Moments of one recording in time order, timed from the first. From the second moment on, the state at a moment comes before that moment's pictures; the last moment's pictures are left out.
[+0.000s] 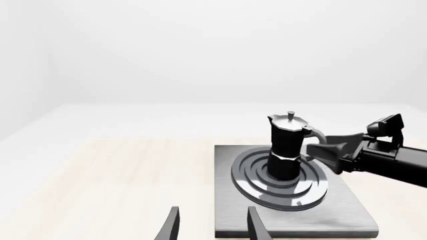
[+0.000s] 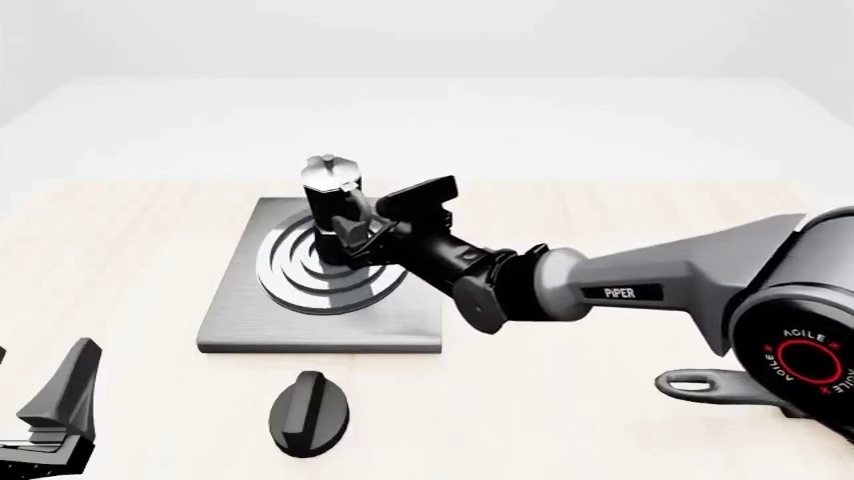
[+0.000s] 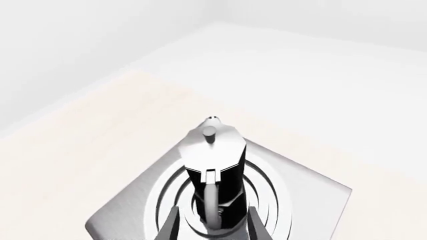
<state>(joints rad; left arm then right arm) 0.00 0.00 0.00 0.00 0.00 0.72 2.03 -1.18 -0.57 0.12</state>
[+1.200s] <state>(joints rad) 0.00 0.00 0.00 0.00 0.00 0.71 1.75 -0.97 -0.60 0.11</state>
